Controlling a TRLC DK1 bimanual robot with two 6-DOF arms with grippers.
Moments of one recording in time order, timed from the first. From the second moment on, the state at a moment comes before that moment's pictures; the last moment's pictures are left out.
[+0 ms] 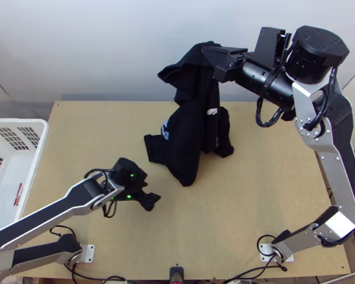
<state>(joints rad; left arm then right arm) -0.78 1.22 0.88 -0.51 0.20 -0.16 0.61 1.64 2.28 -0.63 -0.21 0.40</state>
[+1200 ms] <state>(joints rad) -1.06 1.82 1.00 0.10 -0.45 -0.11 0.51 1.58 2.23 -0.67 -0.17 0.37</state>
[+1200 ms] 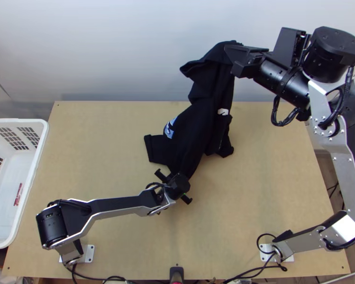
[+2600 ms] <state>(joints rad) -0.24 1.15 1.34 0.06 -0.24 0.07 0.29 1.52 2.24 -0.39 -0.05 0.42</state>
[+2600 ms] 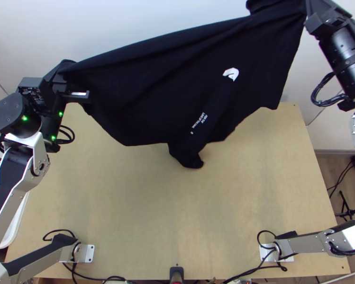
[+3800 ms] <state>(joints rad) -0.11 1.67 1.90 0.17 -0.27 0.19 0.25 1.71 2.21 -0.08 0.26 0.32</state>
